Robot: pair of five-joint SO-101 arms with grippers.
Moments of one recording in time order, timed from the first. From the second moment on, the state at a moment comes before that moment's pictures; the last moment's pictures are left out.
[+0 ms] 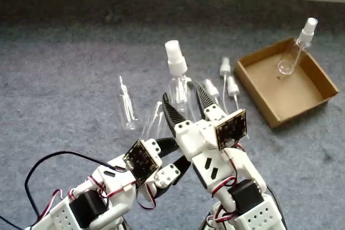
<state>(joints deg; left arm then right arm) 49.0 -104.1 84.4 42.2 6.4 -35.0 -90.0 77.4 20.4 0.6</state>
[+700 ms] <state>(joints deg) 37.1 -104.0 95.8 19.9 6.5 -34.9 -90.1 77.3 20.4 0.7</state>
